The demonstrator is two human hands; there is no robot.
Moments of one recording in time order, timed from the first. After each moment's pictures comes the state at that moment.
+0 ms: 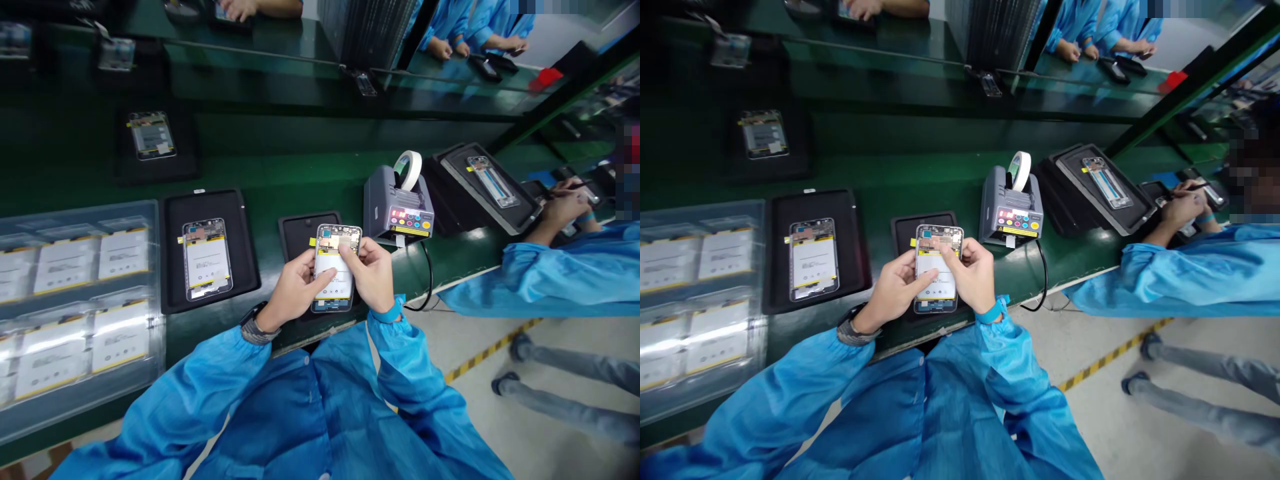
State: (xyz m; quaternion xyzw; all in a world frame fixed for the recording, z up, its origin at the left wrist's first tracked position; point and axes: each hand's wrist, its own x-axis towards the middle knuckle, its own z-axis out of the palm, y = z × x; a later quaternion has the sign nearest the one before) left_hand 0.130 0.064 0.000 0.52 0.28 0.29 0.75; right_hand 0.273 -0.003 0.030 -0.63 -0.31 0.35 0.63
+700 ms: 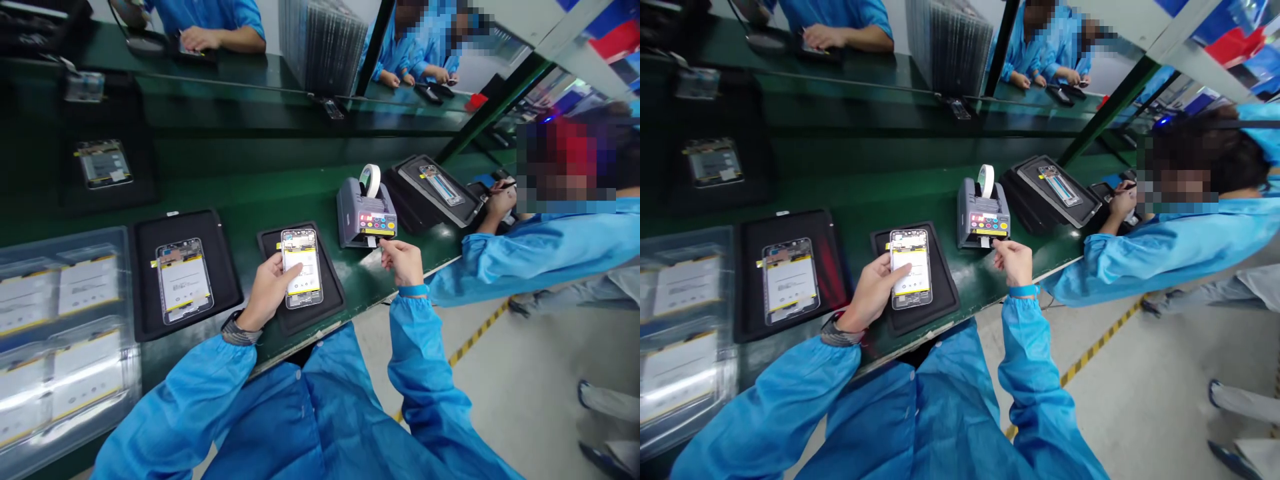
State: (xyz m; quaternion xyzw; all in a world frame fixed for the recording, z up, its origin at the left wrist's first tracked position) left_hand 0.133 0.083 -0.015 0.42 0.34 0.31 0.78; right_hand 0.388 -0.047 0.028 -0.75 -0.15 0.23 0.61
